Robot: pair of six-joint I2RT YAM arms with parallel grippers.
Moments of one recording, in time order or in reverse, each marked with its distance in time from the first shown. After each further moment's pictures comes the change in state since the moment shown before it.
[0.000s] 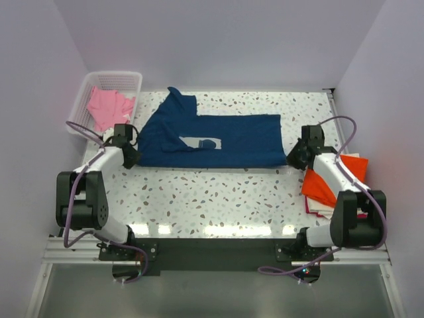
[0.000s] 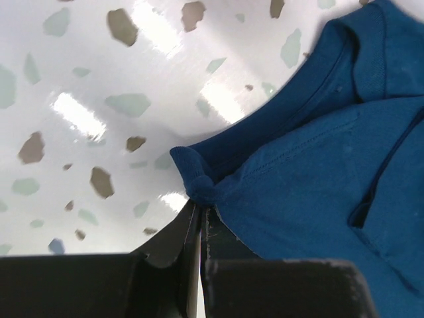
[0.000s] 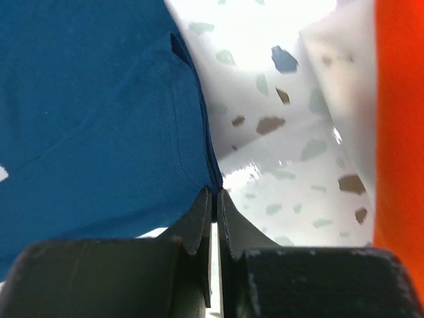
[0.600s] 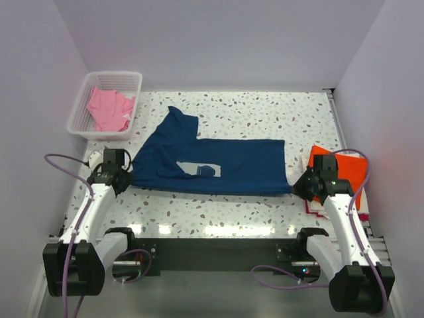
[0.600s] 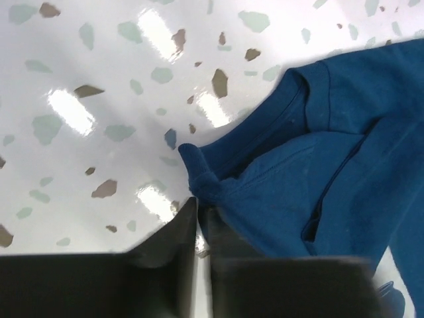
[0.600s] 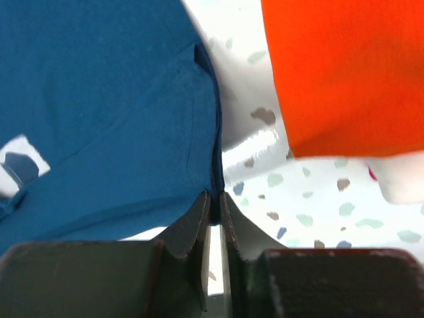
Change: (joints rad) left arm 0.006 -0.549 -0.263 -0.251 -0.054 -0.108; right arm -0.057 -0.543 -0.243 -0.342 -0.109 0.043
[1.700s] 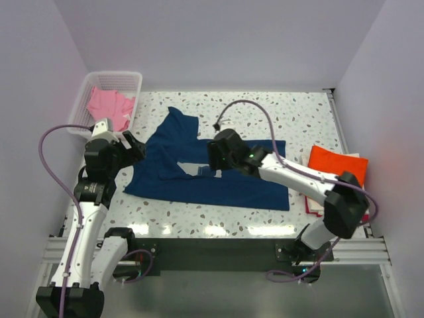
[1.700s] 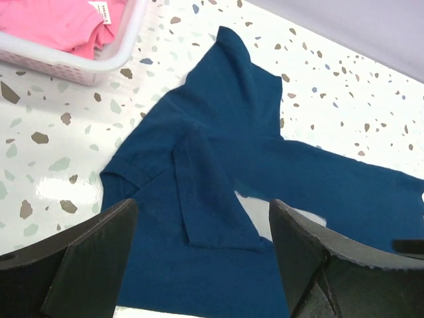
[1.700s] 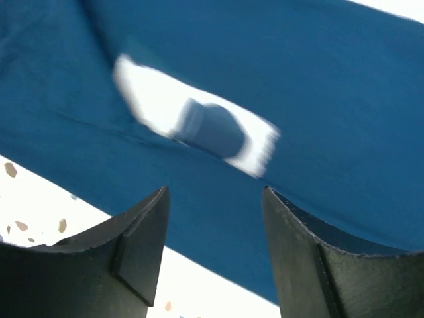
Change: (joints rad) left arm -0.048 -0.266 0.125 0.219 0.361 0.492; right arm 0.879 0.615 0.502 0.365 0.300 -0.184
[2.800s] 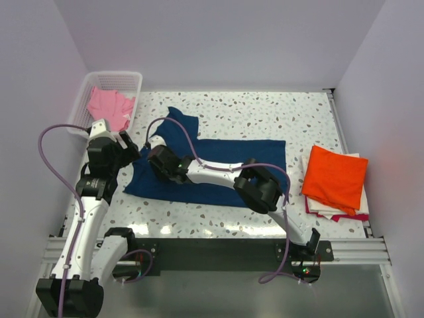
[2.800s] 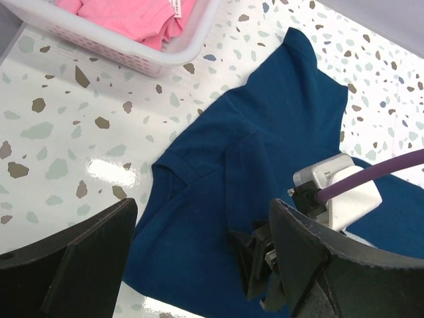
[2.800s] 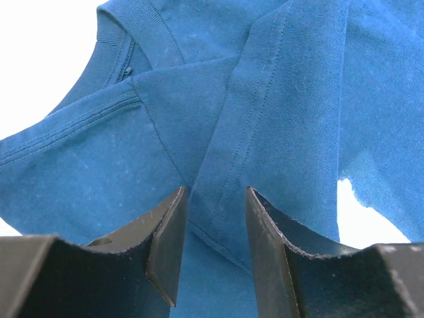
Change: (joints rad) left arm 0.000 0.042 0.000 -0.020 -0.186 0.016; right arm 0.259 0.833 0.702 0.172 0.047 -0.155
